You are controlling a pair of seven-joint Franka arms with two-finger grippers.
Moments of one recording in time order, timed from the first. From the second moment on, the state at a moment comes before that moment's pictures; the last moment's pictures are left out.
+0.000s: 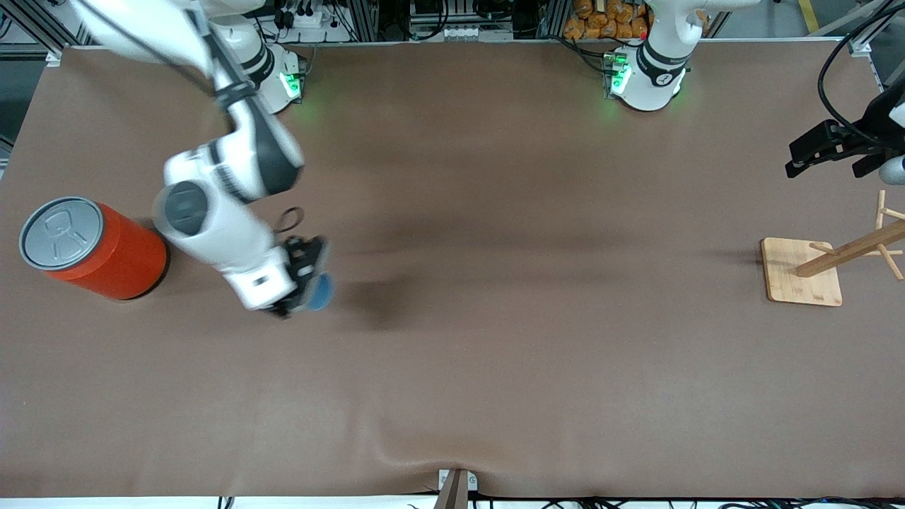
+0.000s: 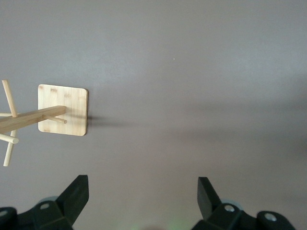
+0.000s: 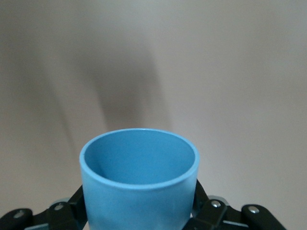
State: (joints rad) left arm -0.09 -0.03 0.05 -1.54 0.00 1.51 -0.03; right arm 0.26 0.40 0.22 -1.72 -0.03 2.17 -0.95
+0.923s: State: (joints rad) left arm -0.09 -0.01 0.05 -1.55 0.00 1.51 -0.03; right arm 0.57 0.77 0.17 -1.54 -0.17 2.37 -0.90
